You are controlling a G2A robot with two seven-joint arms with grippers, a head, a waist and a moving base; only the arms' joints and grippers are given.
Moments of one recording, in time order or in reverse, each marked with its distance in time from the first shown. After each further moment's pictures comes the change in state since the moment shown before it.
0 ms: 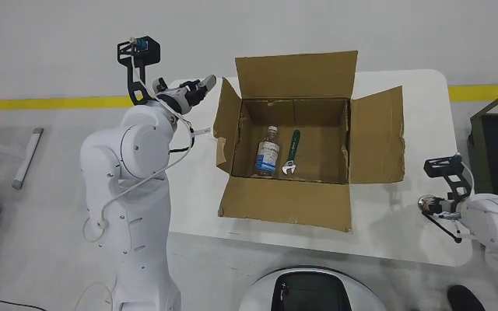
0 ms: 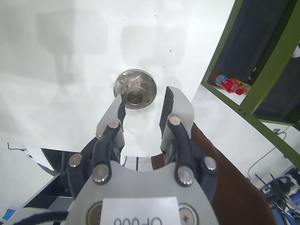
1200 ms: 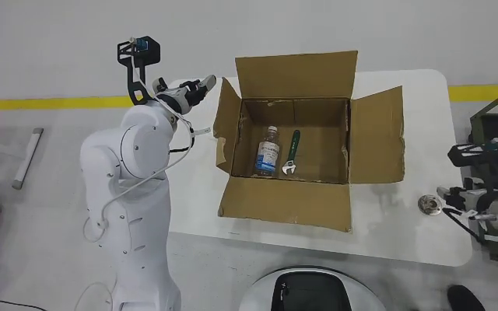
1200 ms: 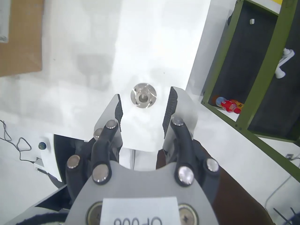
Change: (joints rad) left arm 0.000 0.000 0.000 0.000 0.000 0.000 0.000; right arm -0.053 -0.040 0.171 -0.231 0.103 -0.064 0.029
